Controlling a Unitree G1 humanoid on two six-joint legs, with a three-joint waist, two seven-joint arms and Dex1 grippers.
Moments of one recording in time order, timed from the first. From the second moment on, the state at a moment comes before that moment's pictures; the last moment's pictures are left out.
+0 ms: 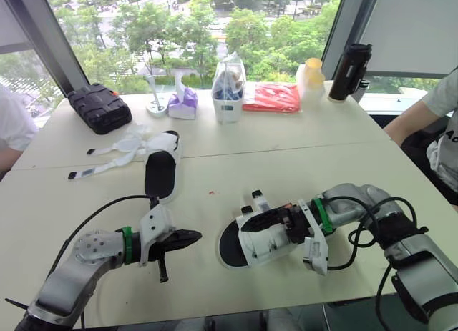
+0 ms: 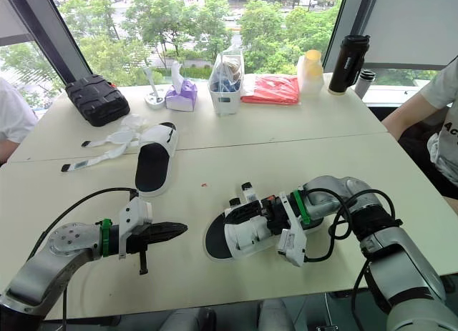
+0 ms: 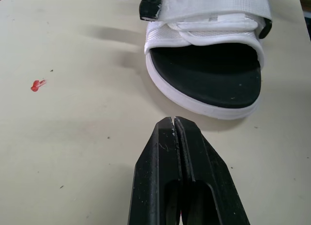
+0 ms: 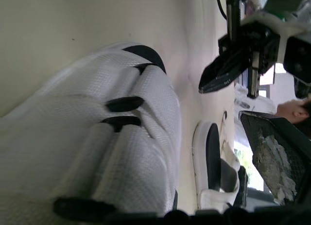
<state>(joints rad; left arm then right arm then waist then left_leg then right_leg) 0.02 0.73 -0.05 -0.40 -0.38 0.34 -0.95 -0.74 -0.69 0.41 0.50 -0.59 -1.54 0.62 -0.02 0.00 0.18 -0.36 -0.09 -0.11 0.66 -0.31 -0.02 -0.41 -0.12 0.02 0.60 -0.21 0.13</state>
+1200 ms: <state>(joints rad) 0.02 0.66 -0.06 -0.39 -0.31 0.34 -0.84 -1.04 -0.35 0.35 0.86 -0.88 -0.02 0.24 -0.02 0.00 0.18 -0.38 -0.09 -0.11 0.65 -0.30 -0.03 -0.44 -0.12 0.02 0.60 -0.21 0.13</state>
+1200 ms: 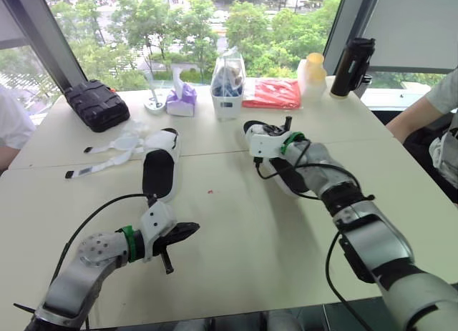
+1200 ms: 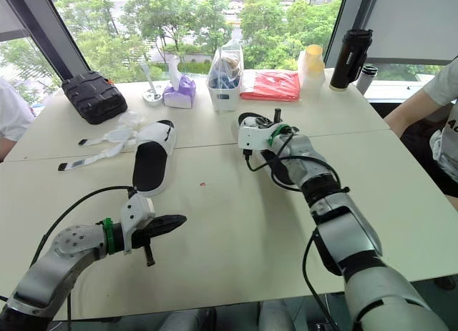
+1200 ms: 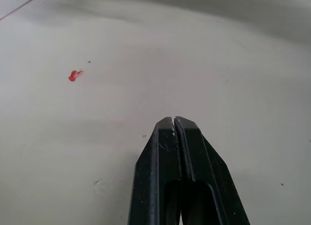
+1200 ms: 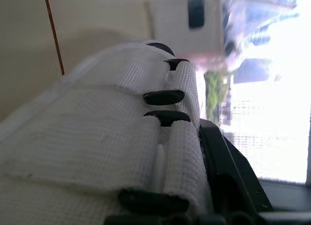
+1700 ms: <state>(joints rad) 0.03 0.64 -0.07 -0.39 -0.29 0.34 -0.82 -1.14 -0.33 0.49 1.03 -0.89 0.18 0.15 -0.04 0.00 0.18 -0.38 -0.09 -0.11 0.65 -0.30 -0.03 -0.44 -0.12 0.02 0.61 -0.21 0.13</state>
